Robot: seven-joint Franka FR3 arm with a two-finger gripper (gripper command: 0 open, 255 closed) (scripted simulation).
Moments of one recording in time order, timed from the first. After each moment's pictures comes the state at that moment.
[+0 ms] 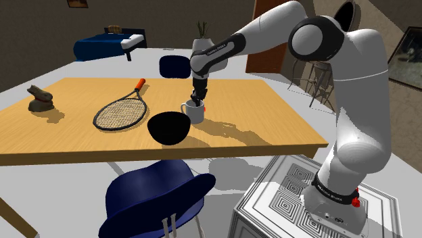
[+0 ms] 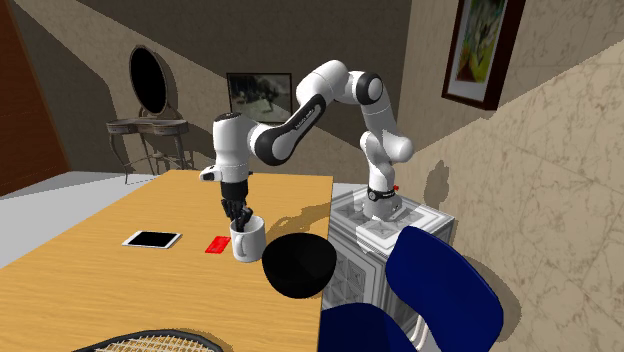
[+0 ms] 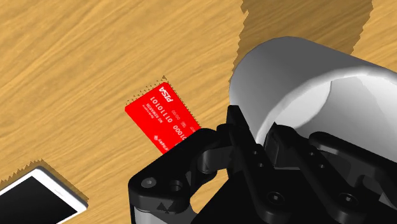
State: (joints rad) arm -0.04 0.46 0.02 -1.65 0.01 2.15 -0.21
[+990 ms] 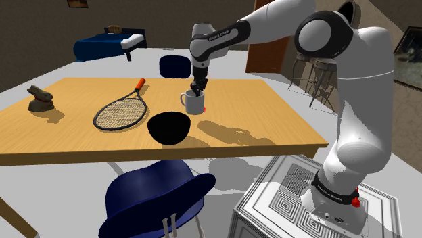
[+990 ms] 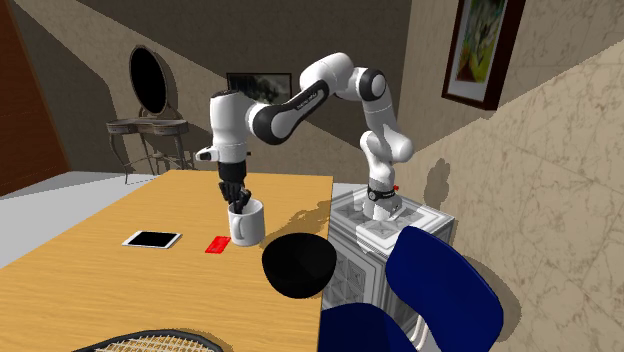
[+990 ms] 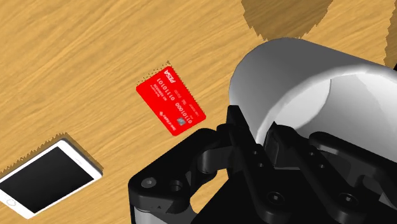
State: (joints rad) arm -0.04 0.41 0.02 -1.58 0.01 2.03 -0.21
